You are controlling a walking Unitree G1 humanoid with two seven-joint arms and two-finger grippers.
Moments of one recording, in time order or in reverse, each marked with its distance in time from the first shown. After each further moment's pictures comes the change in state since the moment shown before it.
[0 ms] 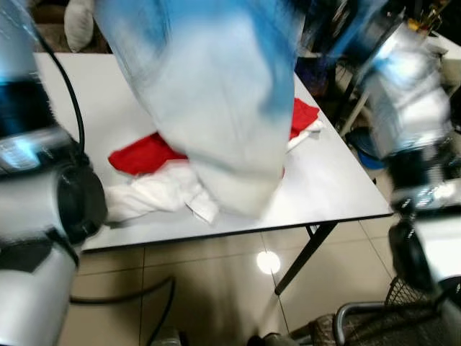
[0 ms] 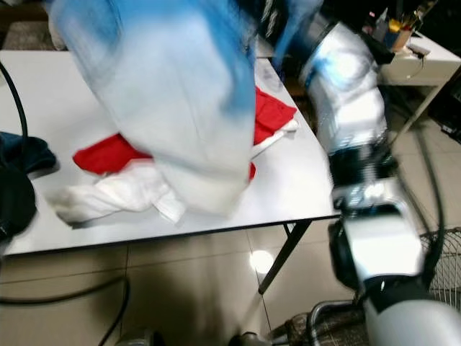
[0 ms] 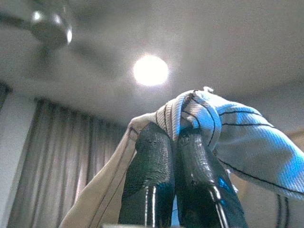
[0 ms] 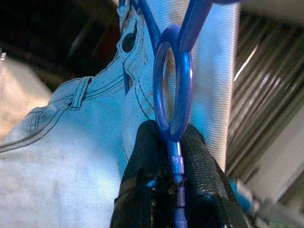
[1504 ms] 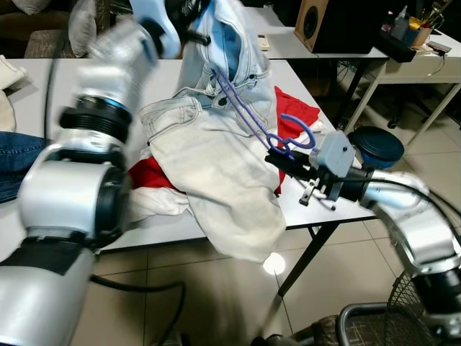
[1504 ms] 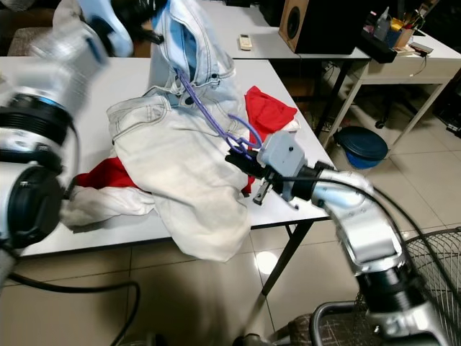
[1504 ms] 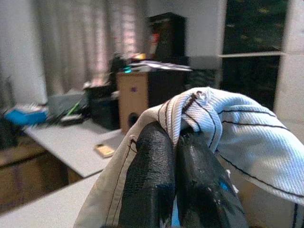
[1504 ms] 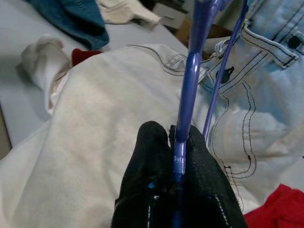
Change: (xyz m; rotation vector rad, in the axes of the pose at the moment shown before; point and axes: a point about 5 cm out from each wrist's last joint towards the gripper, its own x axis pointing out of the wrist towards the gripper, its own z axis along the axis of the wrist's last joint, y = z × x) left arm -0.019 0.012 -0.136 -0.016 0.610 0.056; right arm -0.102 0.081 -0.048 0.077 0.380 0.305
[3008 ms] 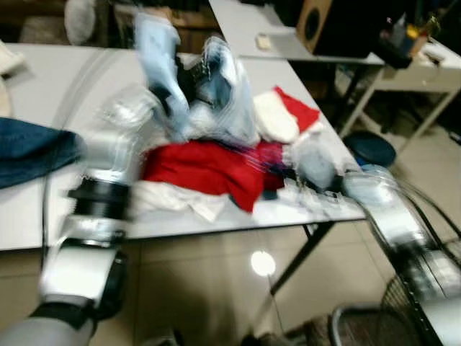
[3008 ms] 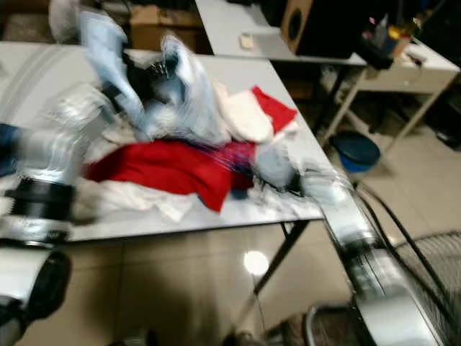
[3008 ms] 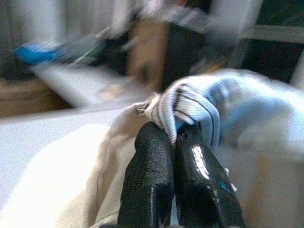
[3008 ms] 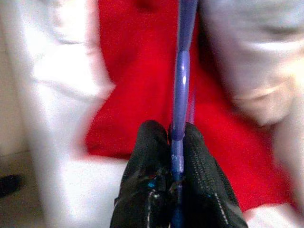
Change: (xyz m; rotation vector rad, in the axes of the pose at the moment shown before) left arm -0.035 -0.035 -0.091 -0.109 0.216 0.185; right arm 0.007 0.011 -0.072 0.022 0.118 0.130
